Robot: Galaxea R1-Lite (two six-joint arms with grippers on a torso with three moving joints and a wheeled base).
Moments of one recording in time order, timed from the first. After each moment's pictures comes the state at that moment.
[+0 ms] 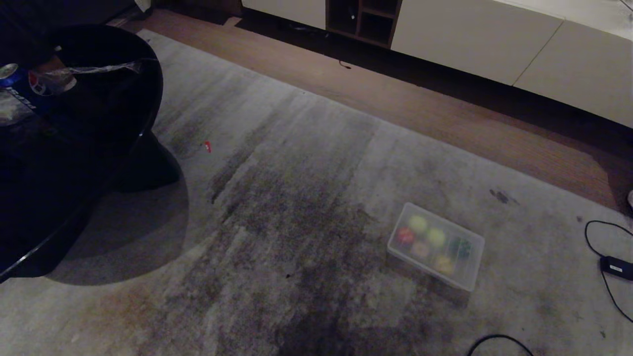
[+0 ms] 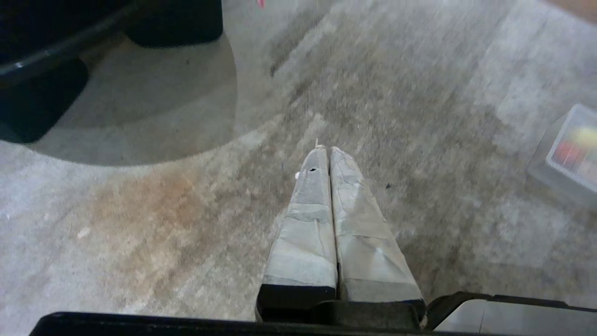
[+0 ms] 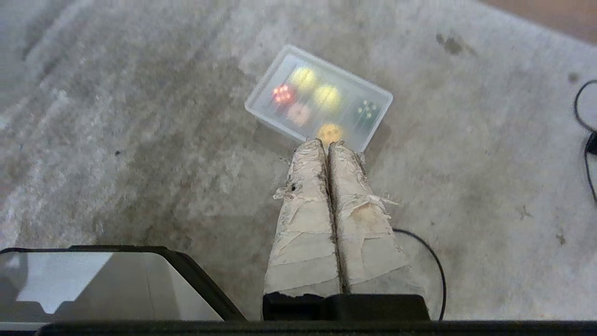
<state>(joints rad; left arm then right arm) -0.01 0.00 0.00 0.00 0.05 -0.06 0.01 0.00 -0.05 0.13 0.01 0.01</state>
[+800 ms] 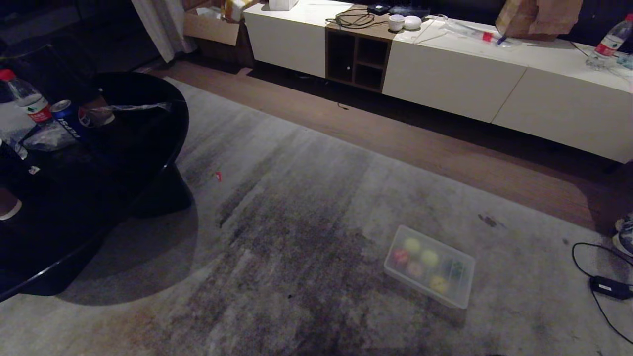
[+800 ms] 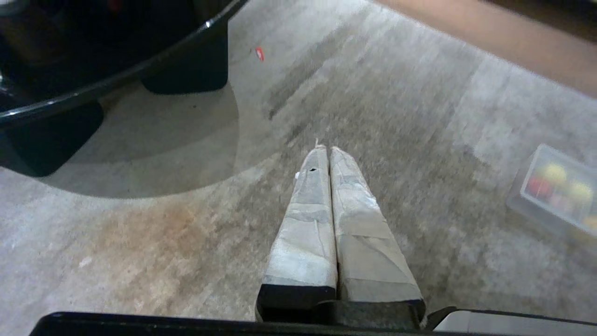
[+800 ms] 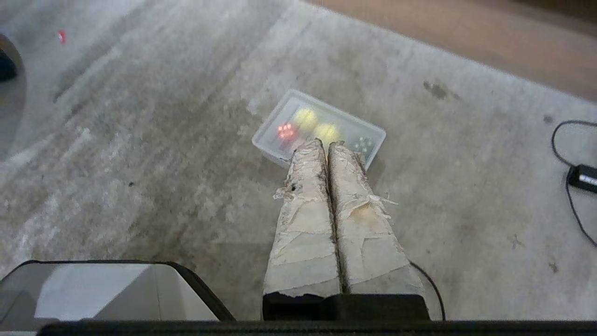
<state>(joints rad) -0.01 0.00 0.00 0.00 0.05 -0.06 0.01 0.00 -0.05 0.12 0.01 0.01</state>
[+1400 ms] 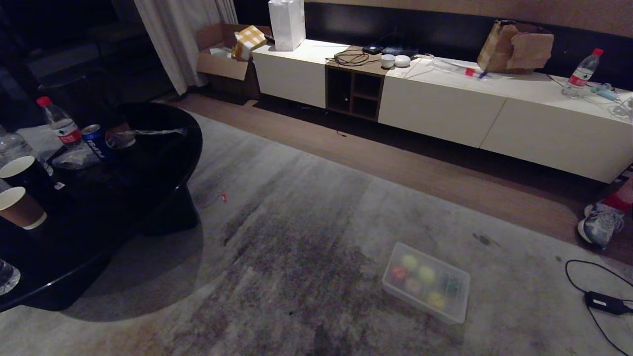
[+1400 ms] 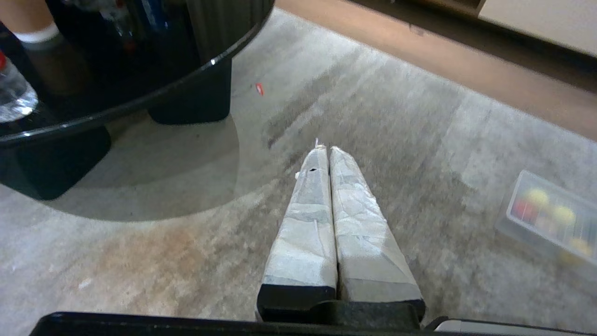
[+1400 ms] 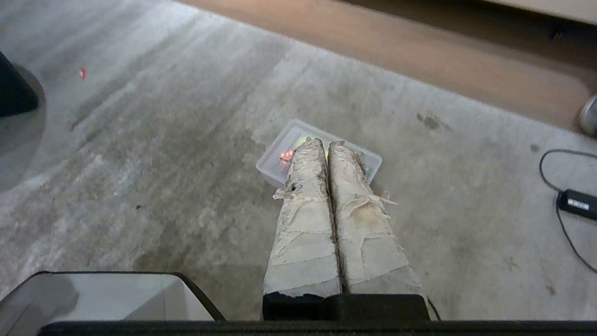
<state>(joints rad) -0.01 0.00 0.00 0.00 0.05 -0.06 0.01 0.00 -0.05 0.12 0.01 0.01</state>
